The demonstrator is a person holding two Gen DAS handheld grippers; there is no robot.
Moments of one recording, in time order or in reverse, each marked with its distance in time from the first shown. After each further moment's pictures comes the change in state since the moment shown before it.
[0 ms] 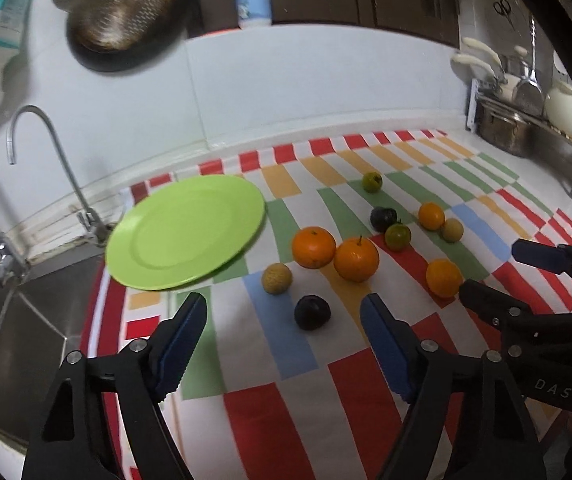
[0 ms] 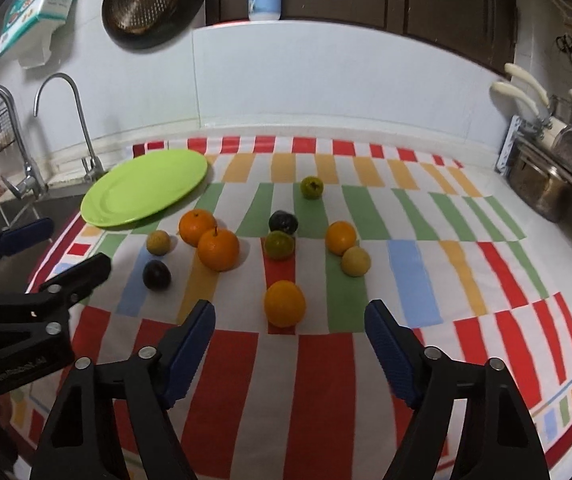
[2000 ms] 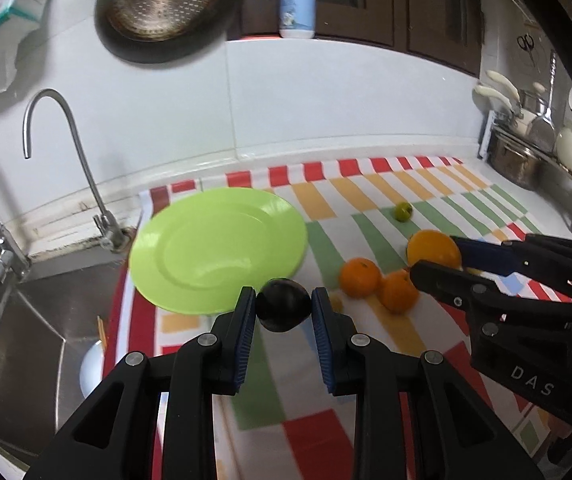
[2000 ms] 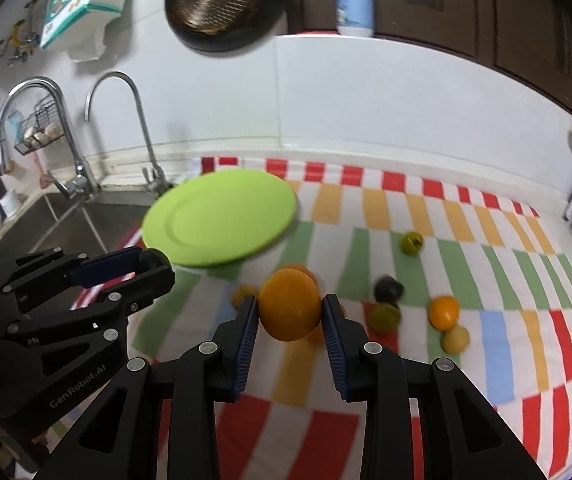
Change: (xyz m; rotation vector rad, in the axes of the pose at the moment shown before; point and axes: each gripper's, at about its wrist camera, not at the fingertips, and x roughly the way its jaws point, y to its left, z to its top) left arm -0.001 0.067 0.015 -0.091 -0.028 -0.032; right arm 0.015 0.069 0.062 -0.120 -0.046 0.208
